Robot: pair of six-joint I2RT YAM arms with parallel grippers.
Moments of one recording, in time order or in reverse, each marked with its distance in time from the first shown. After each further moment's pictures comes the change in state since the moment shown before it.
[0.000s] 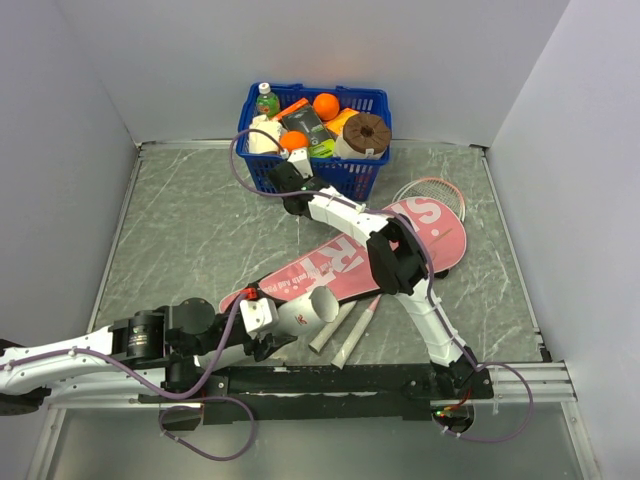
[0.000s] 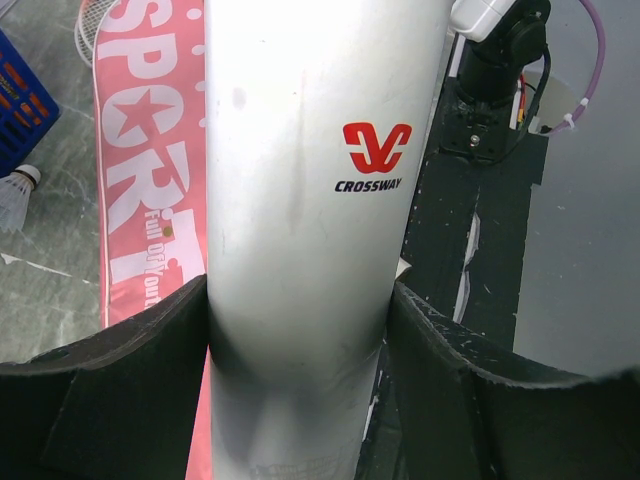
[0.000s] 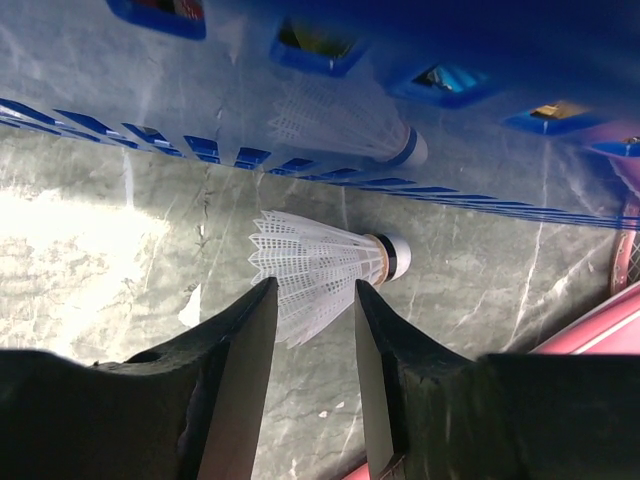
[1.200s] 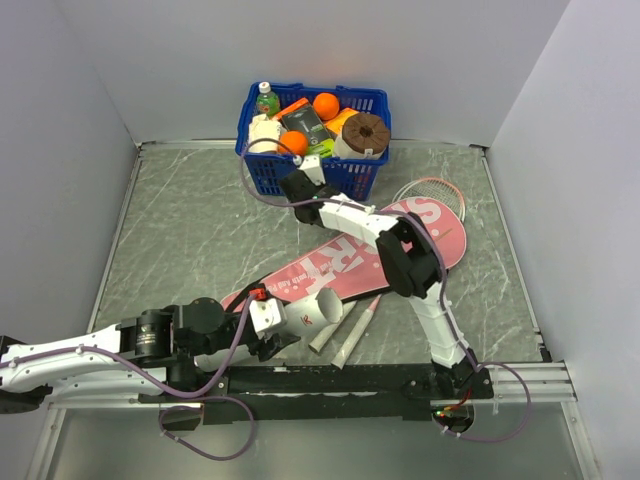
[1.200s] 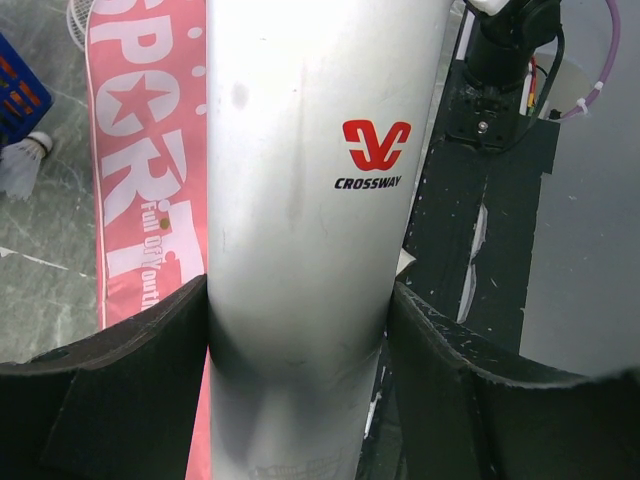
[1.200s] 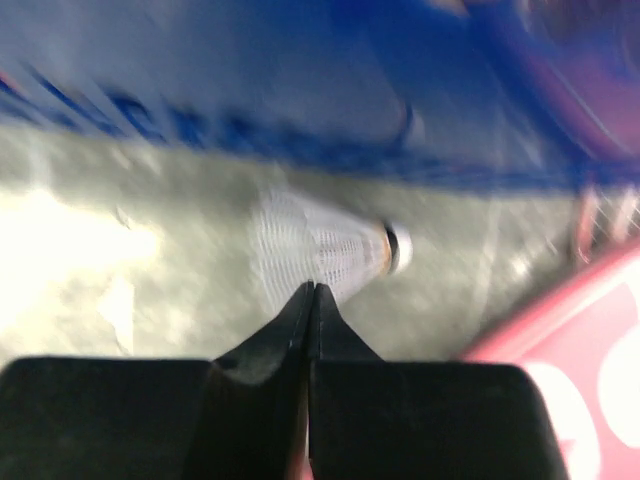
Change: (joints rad) left arm 0.000 0.045 -0.001 0.008 -0.006 0.003; right arm -0.013 -0.121 -0.255 0.149 0.050 -0.002
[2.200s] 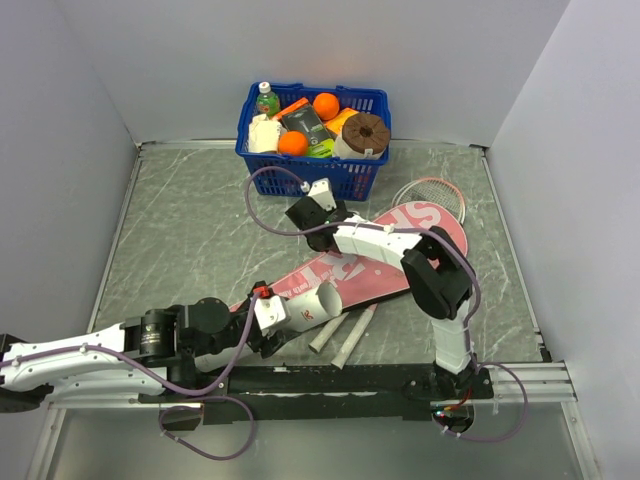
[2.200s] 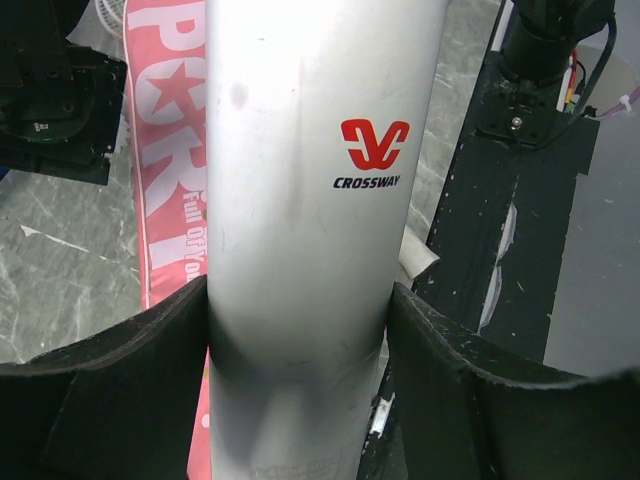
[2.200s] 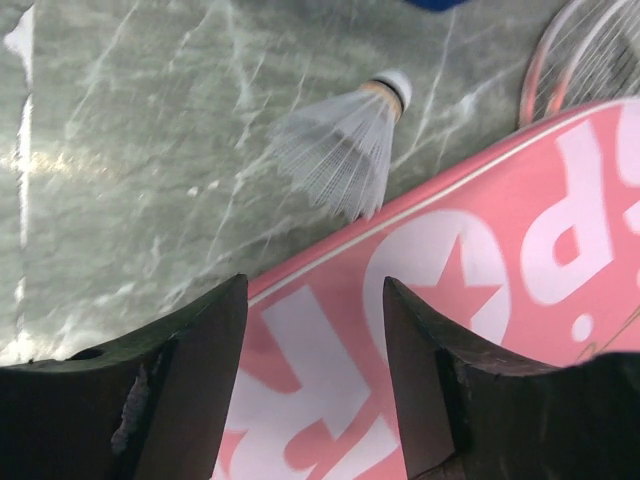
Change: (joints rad) left arm 0.000 0.019 0.000 0.000 -0.060 -0.001; right arm 0.086 -0.317 -0.415 -0.050 0.012 0.043
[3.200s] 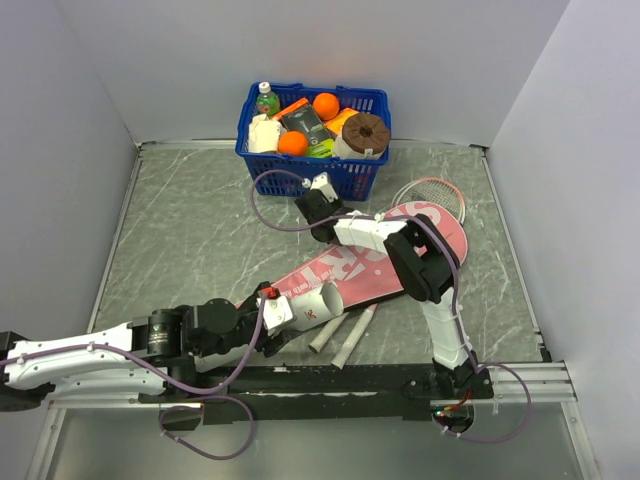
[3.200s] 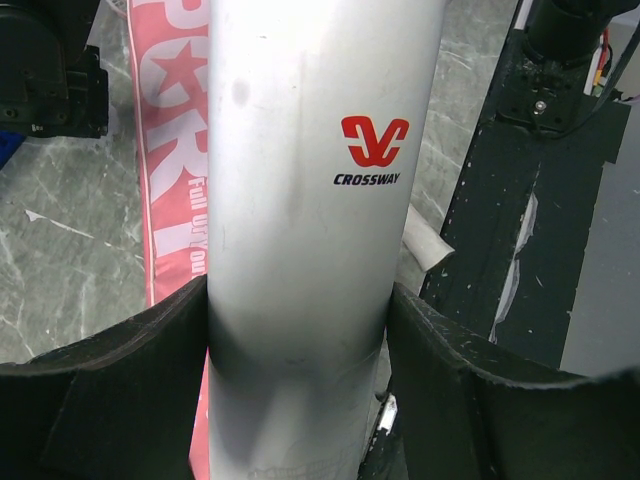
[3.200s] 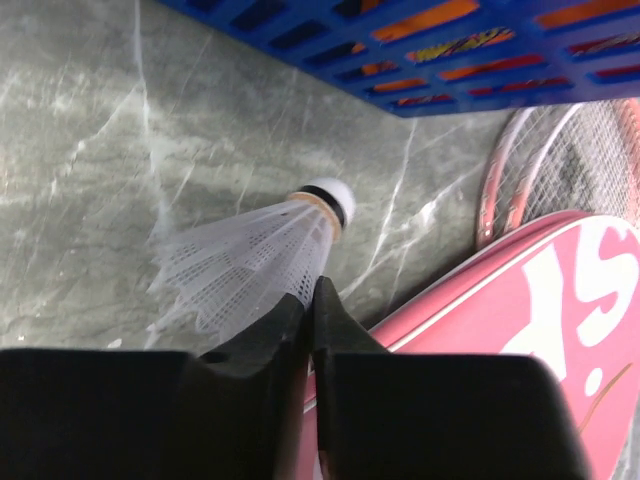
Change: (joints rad) left arm 0.000 0.033 -0.011 0.005 -0.031 0.001; right arm -0.108 0.171 0.030 0.269 0.051 -0.313
